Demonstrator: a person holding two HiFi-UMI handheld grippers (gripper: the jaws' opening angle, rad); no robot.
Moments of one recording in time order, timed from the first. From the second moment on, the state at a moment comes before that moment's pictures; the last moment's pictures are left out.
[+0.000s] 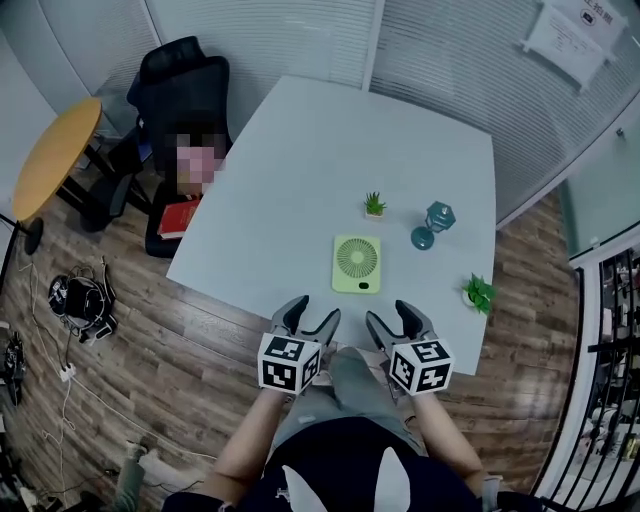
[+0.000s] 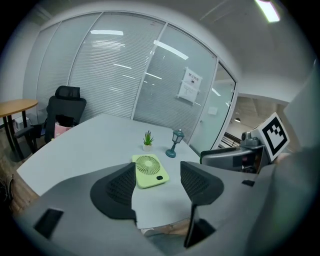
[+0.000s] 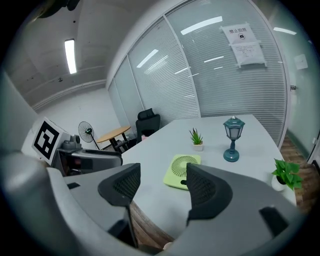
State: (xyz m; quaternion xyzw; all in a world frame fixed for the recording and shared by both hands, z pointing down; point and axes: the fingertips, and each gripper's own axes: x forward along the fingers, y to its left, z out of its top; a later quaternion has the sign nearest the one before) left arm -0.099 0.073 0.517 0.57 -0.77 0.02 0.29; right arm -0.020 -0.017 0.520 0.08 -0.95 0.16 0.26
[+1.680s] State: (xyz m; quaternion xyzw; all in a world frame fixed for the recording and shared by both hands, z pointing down) left arm -0.160 -0.015 0.636 0.52 -0.71 0.03 0.47; right arm -0.089 -0.093 0.646 -0.01 -0.87 0.25 0.42
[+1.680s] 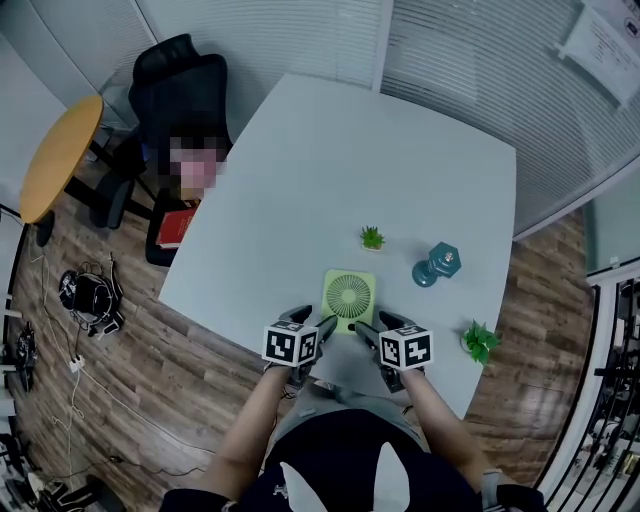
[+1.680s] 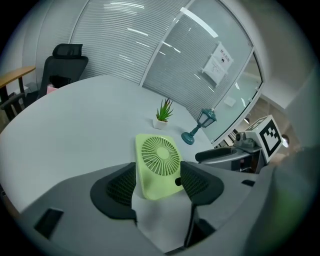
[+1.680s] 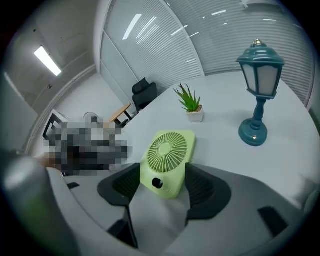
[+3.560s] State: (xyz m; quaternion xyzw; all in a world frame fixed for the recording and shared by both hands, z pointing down) left arm -0.167 -0.041 0.694 0.47 -0.70 -0.02 0.54; right arm -0.119 -0.109 0.699 -0.03 -0.83 0.36 0.42
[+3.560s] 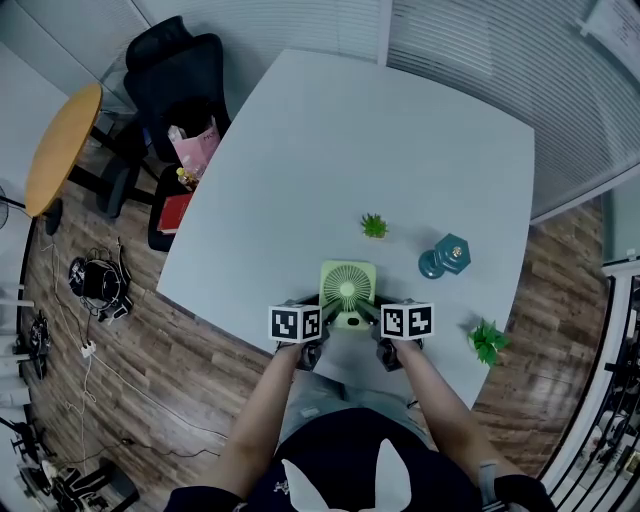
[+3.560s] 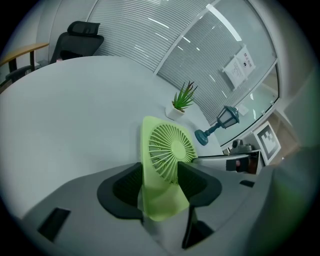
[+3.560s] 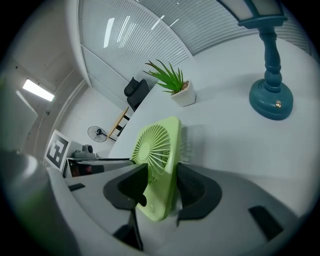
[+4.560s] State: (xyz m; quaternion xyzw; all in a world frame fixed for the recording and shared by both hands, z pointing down) left arm -0.184 -0.049 0.648 0.51 -0.68 -0.02 0.52; right arm -0.122 -0.112 0.655 0.05 -0.84 0.38 0.39
